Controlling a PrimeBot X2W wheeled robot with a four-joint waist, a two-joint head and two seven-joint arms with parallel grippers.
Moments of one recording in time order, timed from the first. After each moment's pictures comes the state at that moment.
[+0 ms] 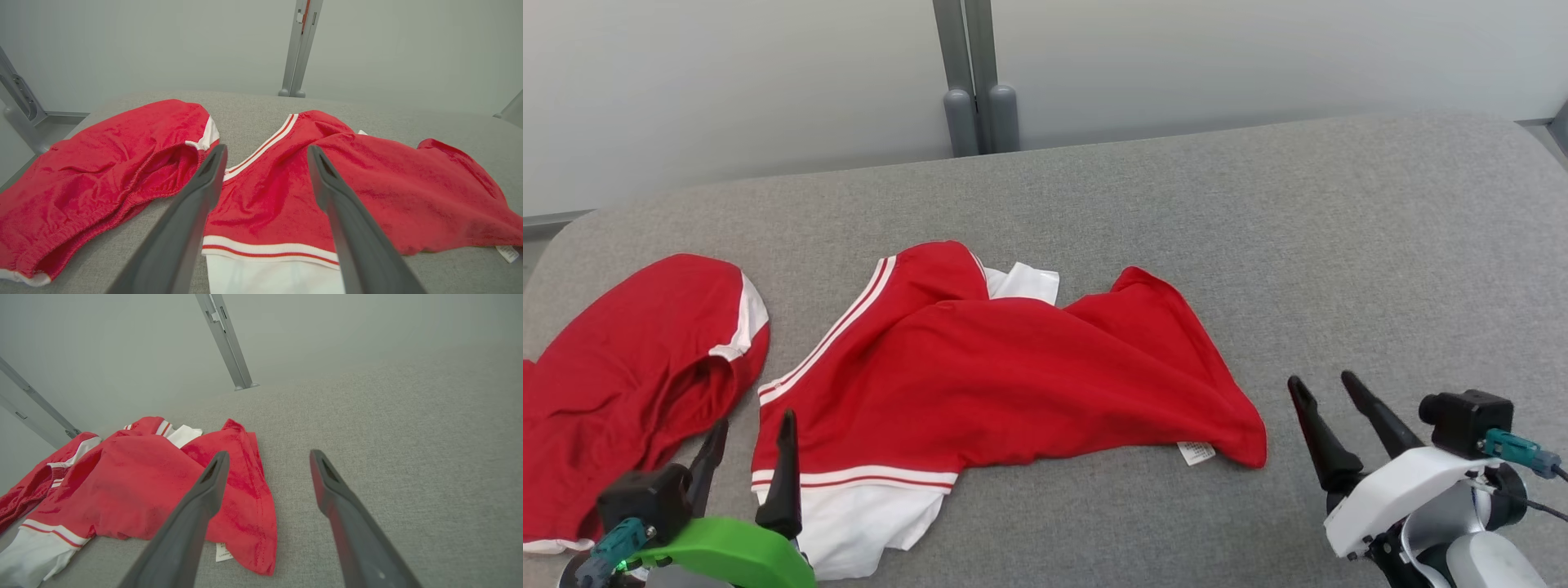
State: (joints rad) left arm 0.07 0.41 -0.27 -0.11 -0.58 0.23 -0.01; right arm -0.03 -0.23 0.14 0.07 0.50 0.13 0.00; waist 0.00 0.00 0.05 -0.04
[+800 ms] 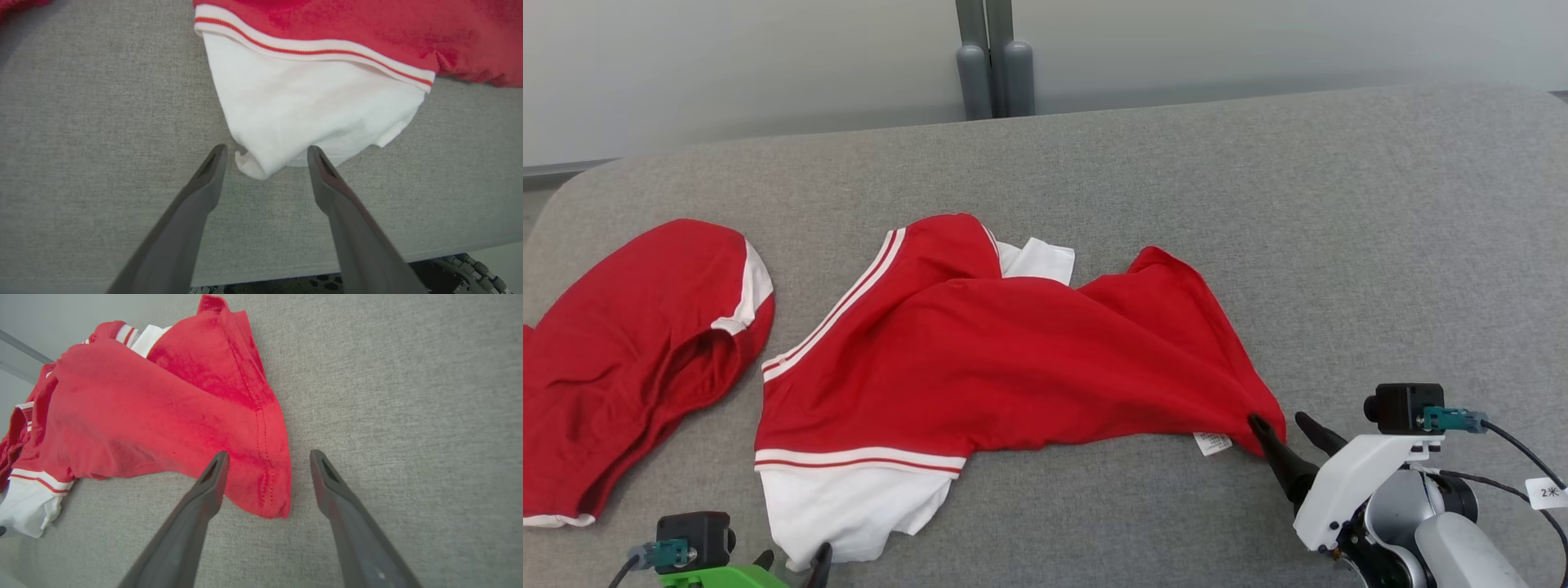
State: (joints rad) left arm 0.14 0.48 -0.35 -0.04 -0.75 0.20 0.37; right arm -0.11 -0.20 0.19 0.26 0.60 0.13 0.22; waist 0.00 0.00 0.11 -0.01
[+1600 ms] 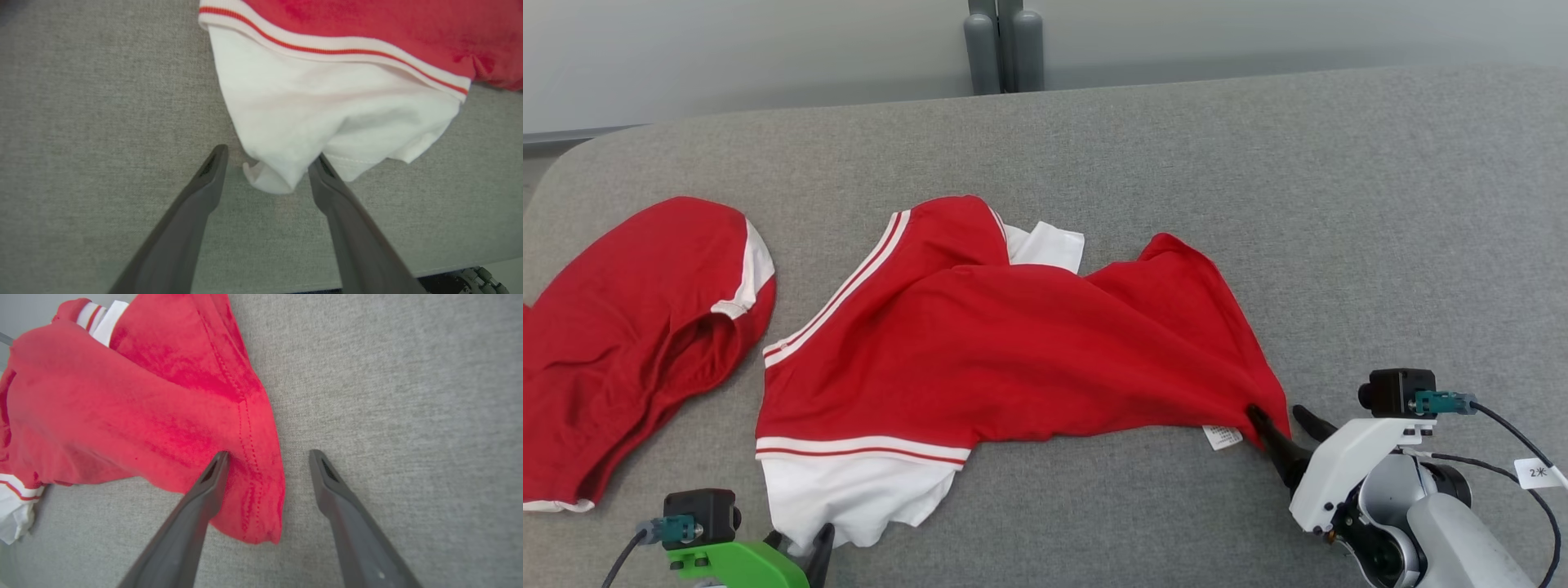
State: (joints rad) left arm 0.07 0.47 -0.37 0.03 -0.75 0.19 0.37; right arm -0.19 -0.19 0.20 0.39 0.61 0.13 0.24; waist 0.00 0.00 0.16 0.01
